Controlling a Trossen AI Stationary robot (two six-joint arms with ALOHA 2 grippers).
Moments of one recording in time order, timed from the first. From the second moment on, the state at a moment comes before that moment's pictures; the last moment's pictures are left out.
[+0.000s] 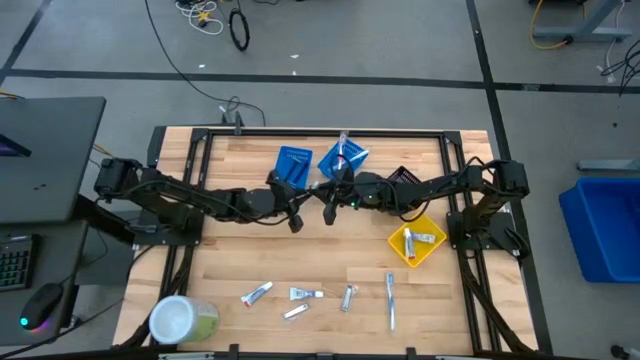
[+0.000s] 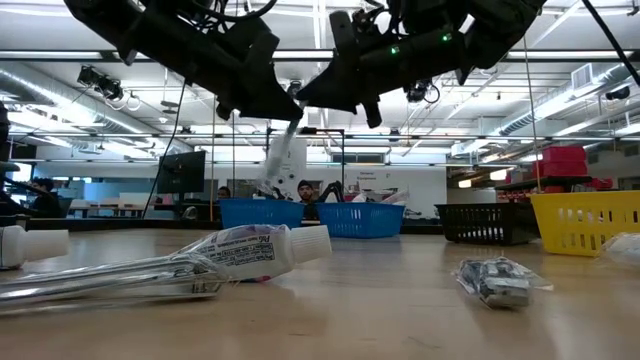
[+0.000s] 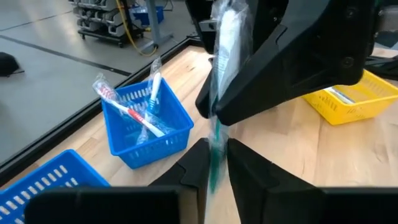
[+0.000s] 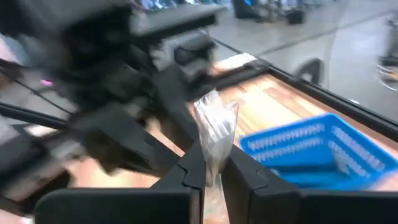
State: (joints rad) left arm -0.07 1.41 0.66 0.41 -0.54 -0.18; right arm -0.05 1.69 0.91 0.54 0.20 0.27
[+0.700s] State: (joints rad) left arm -0.07 1.41 0.66 0.35 -0.61 -0.23; right arm -0.23 1.45 0.91 0.06 0.59 0.55
